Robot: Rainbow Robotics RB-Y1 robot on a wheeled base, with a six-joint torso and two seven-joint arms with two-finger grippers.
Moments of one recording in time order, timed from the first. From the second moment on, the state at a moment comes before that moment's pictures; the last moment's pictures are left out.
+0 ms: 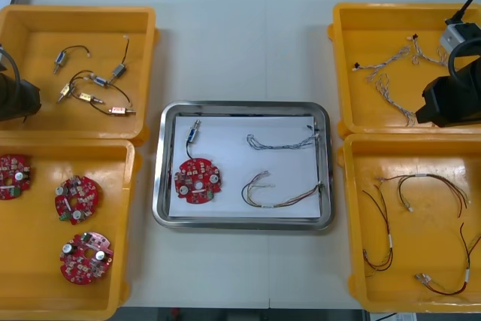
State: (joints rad) right arm -0.52 -0.87 -0.01 -2.09 -0.90 1.92 1.10; left arm -0.60 0.74 0.13 -1.13 0.61 1.31 -1.46
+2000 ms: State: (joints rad) right arm -0.23 -0.88 -0.20 -2.22 -0.96 1.92 0.99; left arm -0.61 0.74 0.10 -1.33 0.71 1.48 -1.46
